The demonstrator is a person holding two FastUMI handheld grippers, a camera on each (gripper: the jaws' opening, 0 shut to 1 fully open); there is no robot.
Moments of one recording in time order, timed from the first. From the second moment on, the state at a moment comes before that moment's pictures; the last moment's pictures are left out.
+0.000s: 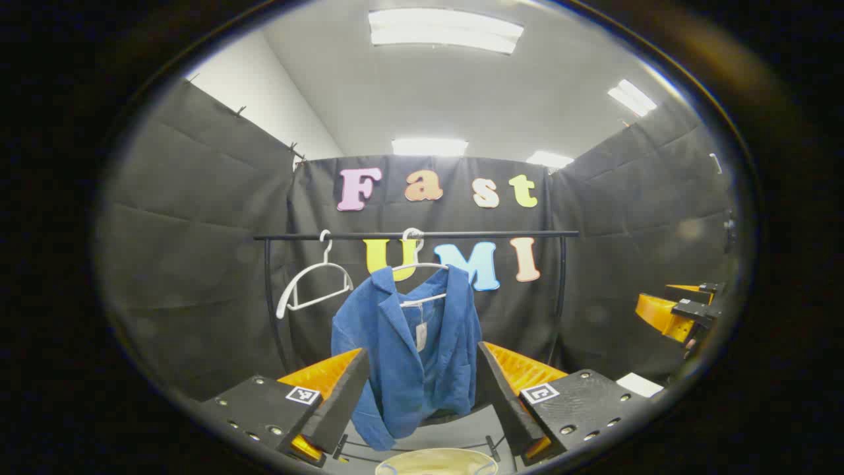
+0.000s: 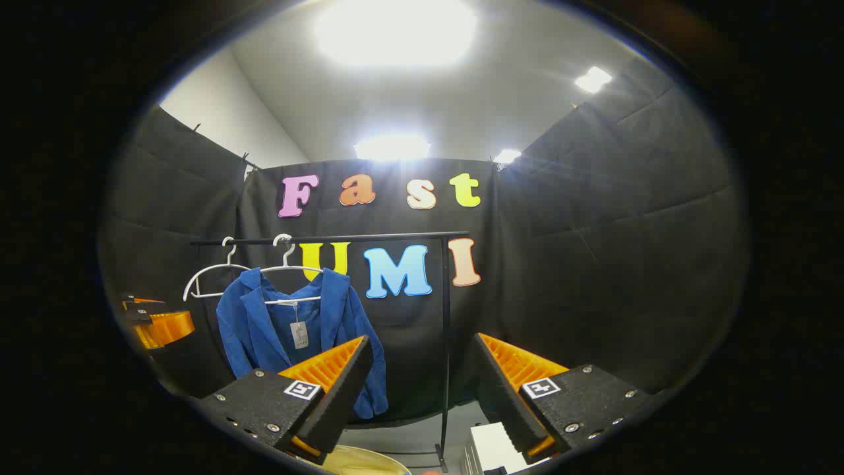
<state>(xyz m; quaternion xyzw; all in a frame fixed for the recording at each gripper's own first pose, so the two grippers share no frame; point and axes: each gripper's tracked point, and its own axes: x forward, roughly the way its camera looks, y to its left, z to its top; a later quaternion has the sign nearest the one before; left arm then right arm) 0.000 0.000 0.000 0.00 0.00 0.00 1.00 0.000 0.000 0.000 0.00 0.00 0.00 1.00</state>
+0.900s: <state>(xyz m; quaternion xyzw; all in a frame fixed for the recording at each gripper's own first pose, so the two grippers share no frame) -0.010 0.019 -0.016 -0.03 0.02 0.02 1.00 -0.006 0.009 -0.013 -0.02 0.04 0.00 1.00</state>
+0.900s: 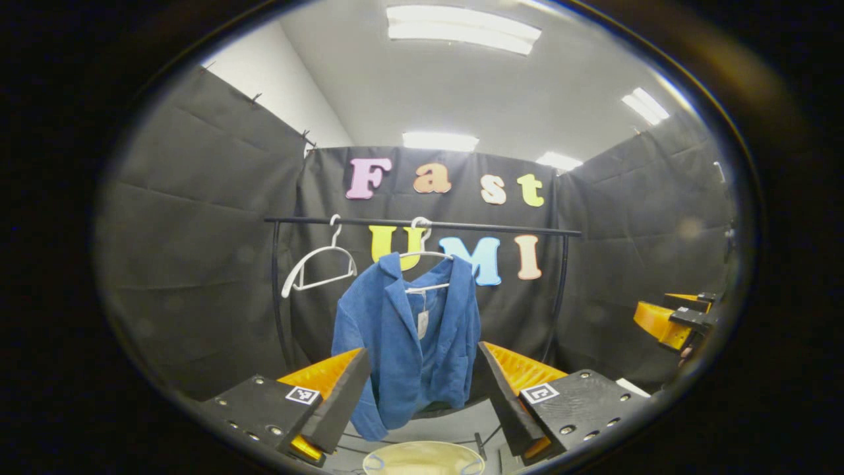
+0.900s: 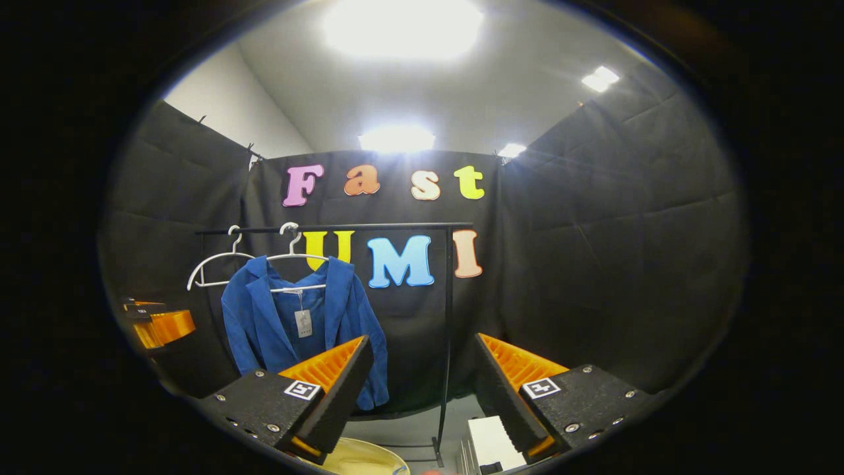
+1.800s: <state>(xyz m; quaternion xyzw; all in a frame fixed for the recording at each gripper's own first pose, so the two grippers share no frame) 0.082 0.050 -0.028 -0.07 0.05 0.12 0.99 0.127 0.075 -0.034 0.05 0.09 0.13 0.99</state>
